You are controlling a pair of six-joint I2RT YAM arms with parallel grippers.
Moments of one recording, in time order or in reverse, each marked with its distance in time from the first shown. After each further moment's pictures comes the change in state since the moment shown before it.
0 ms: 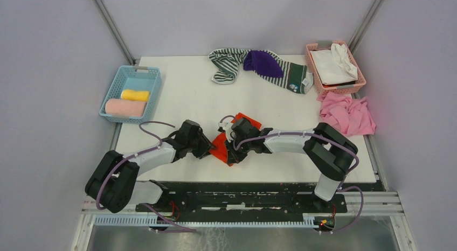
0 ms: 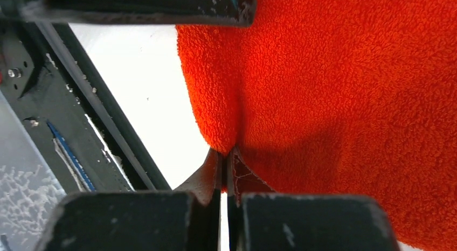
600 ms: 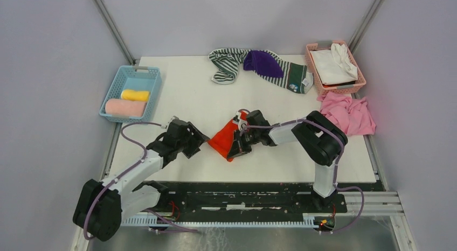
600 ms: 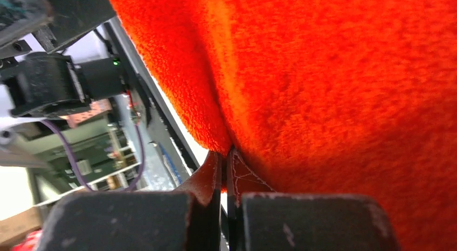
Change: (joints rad) left arm 0.056 -0.226 0.006 -0.156 -0.106 0.014; right arm -0.205 0.139 -0.068 0.285 -0.367 0.401
